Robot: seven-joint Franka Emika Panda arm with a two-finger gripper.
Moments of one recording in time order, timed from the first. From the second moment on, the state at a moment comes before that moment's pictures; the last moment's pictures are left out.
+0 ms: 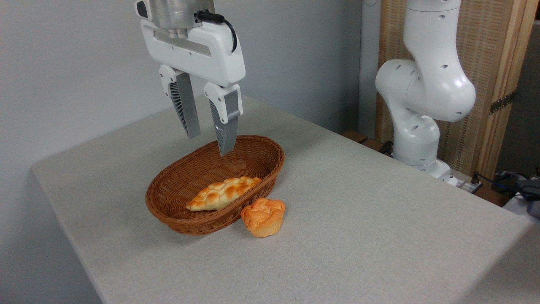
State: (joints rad) arm -0.10 -0.02 0.02 -1.61 -0.05 1.63 0.58
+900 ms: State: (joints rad) arm -0.11 -0.05 0.02 -1.66 -0.05 1.62 0.63
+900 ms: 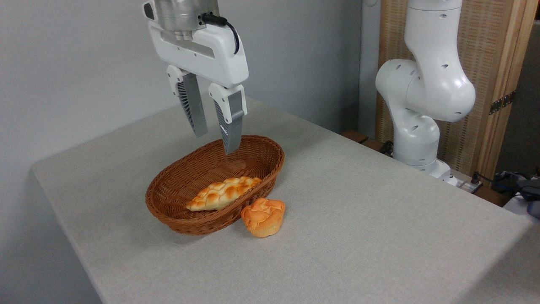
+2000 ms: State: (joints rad) arm -0.10 -0.21 0.11 -2.00 0.04 1.73 1.74
